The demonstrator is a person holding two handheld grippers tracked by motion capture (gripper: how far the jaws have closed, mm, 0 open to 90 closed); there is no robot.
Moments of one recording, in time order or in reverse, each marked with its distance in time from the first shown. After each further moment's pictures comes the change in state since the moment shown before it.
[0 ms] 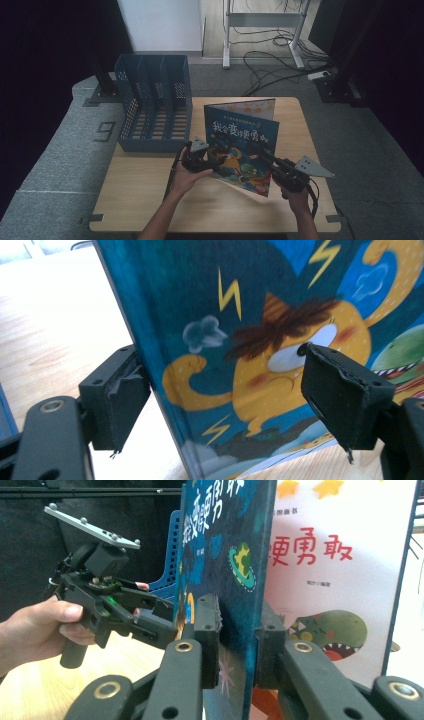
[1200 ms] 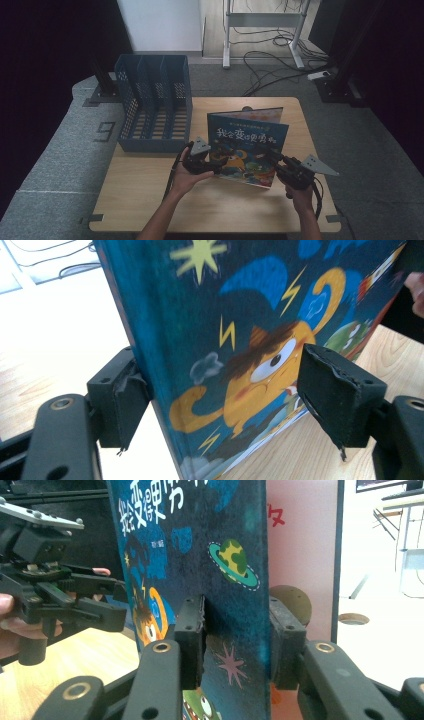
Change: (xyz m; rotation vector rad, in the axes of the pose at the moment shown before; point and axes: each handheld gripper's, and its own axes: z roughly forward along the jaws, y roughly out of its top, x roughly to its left) left arm -0.011 0.007 -0.010 -0.049 -0.041 0.067; right arm -0.024 -0.014 -0.007 0.009 -0.069 0.071
